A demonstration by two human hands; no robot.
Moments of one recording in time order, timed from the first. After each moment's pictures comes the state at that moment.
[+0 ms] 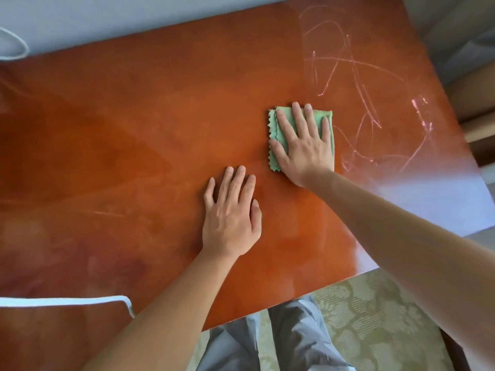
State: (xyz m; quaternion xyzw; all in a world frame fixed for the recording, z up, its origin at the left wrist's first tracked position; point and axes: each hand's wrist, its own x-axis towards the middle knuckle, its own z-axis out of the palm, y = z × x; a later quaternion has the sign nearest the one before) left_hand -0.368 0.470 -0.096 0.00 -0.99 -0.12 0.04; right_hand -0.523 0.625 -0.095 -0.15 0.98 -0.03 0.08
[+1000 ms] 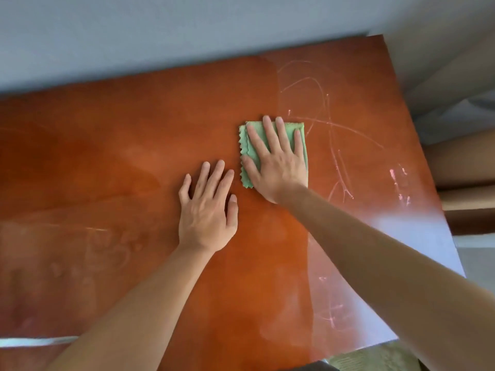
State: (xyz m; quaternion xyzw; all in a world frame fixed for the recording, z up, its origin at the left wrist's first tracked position) left_hand -0.502 0.487 -0.094 0.06 -0.99 -0.11 0.03; right_hand -0.630 0.627 -0.086 -0.23 0.97 -0.03 0.10
